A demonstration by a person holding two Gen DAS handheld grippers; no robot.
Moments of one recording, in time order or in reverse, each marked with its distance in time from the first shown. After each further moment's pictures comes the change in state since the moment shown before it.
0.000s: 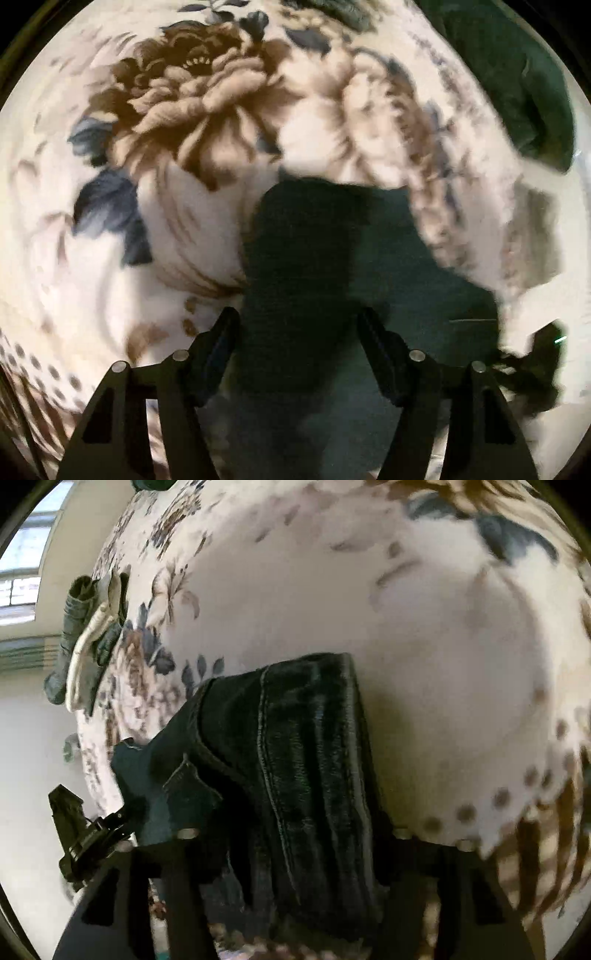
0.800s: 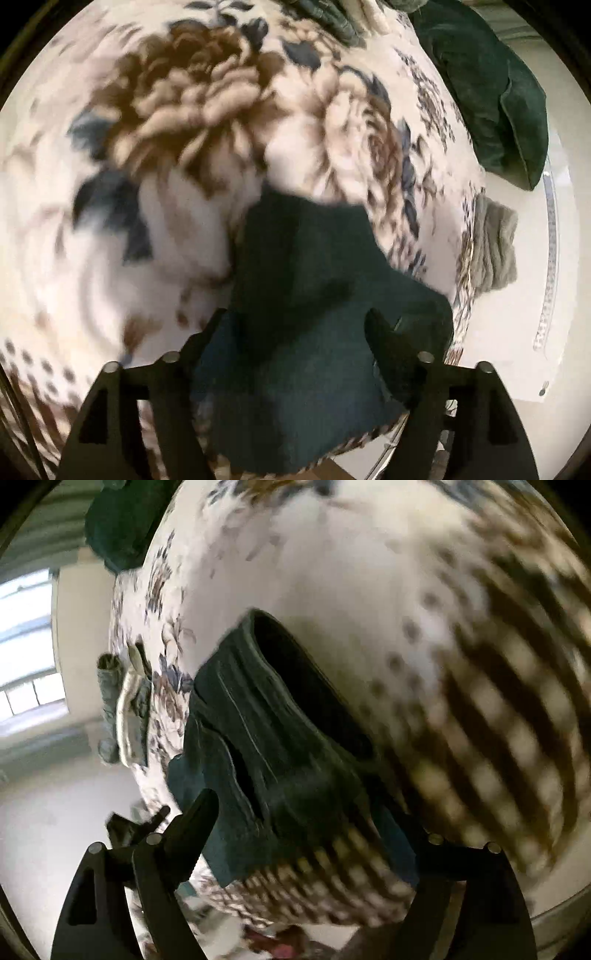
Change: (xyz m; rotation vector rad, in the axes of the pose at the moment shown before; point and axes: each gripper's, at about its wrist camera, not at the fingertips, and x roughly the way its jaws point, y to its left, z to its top) left arm -0.017 0.016 -0.004 -0.032 0.043 -0.148; right arm -0.008 -0.056 -0.098 0.340 -0.083 0.291
